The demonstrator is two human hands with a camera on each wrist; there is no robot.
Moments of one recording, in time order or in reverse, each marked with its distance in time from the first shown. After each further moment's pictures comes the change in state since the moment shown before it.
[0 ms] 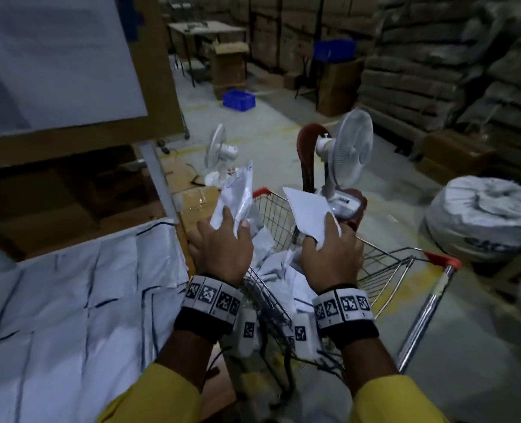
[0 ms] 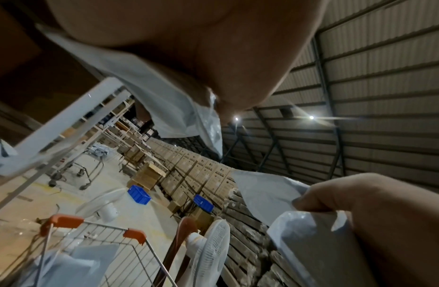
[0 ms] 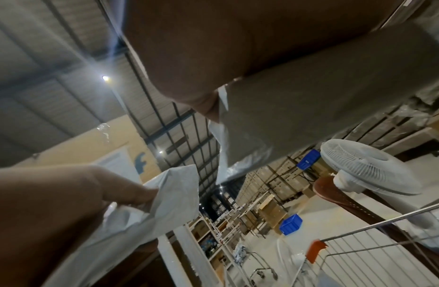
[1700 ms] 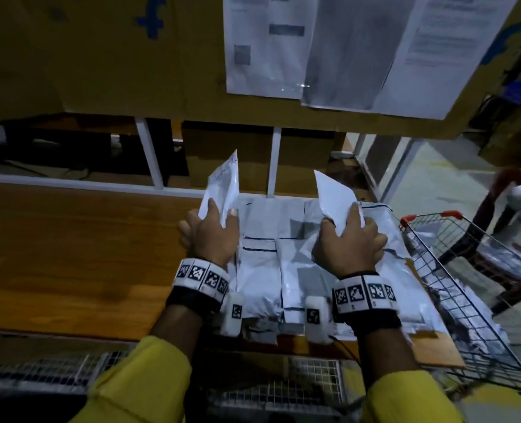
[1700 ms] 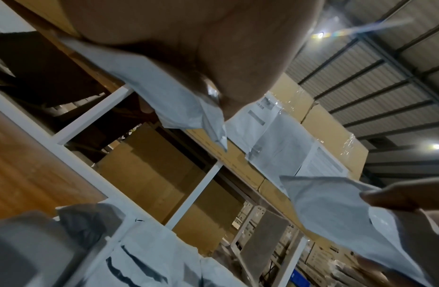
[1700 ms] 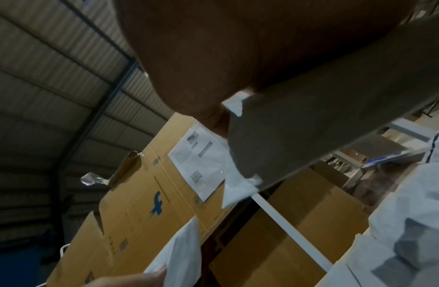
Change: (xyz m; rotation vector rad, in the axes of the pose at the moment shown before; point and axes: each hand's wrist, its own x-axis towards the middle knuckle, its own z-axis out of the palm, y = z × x) left_hand -0.101 -0.490 -0.342 -0.060 0.278 -0.444; right_hand -0.400 -0.344 0.100 0.073 -0.349 -0.266
